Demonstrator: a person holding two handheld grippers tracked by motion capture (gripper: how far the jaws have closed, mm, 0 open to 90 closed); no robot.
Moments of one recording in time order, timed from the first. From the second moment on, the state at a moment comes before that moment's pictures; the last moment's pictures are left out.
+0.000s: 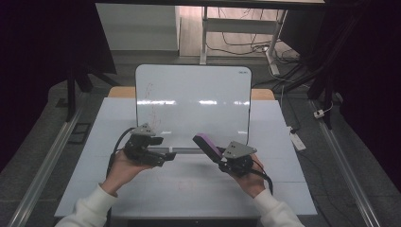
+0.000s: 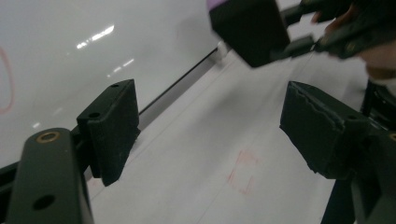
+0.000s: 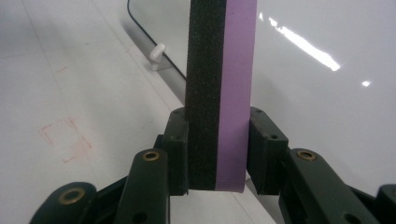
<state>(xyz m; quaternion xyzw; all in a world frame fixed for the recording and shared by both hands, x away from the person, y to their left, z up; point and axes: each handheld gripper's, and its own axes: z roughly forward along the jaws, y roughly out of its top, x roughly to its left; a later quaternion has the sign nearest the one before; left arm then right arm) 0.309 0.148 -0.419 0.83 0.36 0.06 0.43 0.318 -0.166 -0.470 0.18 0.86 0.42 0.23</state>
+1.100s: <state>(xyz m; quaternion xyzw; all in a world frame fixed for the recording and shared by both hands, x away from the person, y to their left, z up) 0.357 0.099 -0.431 0.86 0.34 -0.11 0.37 0.296 -0.141 -0.479 0.04 0.86 0.41 0.29</state>
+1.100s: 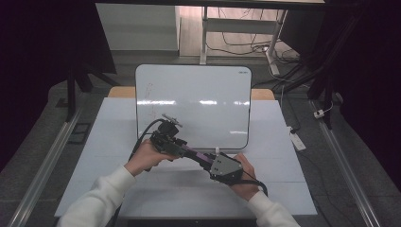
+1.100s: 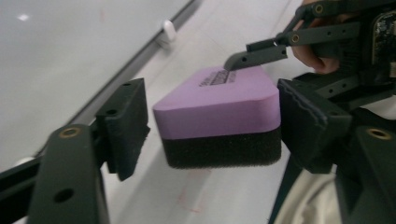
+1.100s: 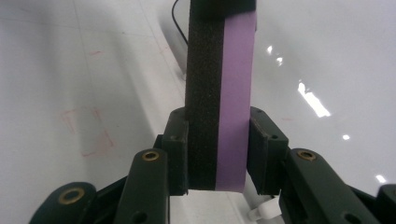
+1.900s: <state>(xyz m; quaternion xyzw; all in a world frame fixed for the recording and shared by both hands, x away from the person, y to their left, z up) 0.333 0.107 -0.436 0.84 0.35 0.01 0.41 0.309 -0.164 -0.477 0.20 0.84 0.48 0.18</state>
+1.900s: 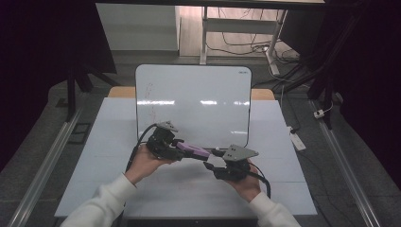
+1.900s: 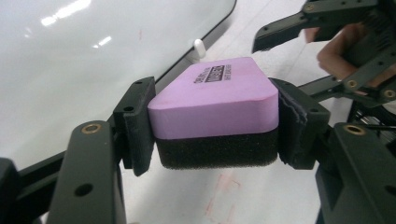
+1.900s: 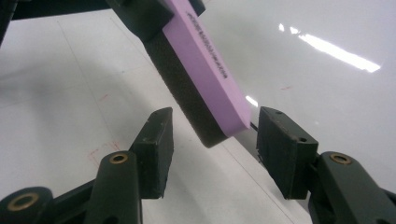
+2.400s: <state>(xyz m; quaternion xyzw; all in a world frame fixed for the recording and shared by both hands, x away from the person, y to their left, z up) 0.293 0.106 -0.449 0.80 0.33 0.15 0.47 0.313 -0.177 -0.484 0.41 0.73 0.55 -0.05</state>
